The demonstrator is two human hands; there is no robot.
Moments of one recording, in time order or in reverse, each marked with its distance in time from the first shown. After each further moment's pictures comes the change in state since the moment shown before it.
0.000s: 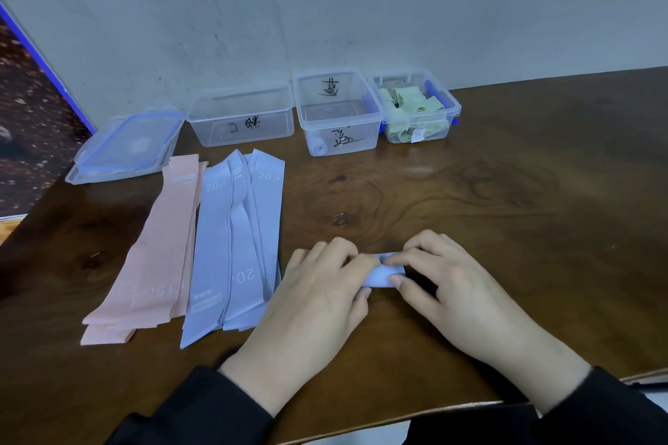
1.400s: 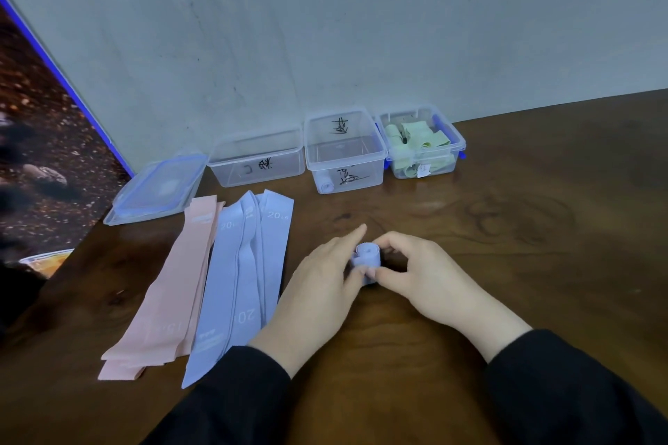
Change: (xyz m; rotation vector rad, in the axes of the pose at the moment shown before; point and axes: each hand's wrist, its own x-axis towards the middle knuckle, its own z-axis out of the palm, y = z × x) left_hand 0.062 -0.008 -0.003 -0.248 -0.043 -0.299; right_hand 0.073 0.020 -0.003 0.443 -0.121 0.155
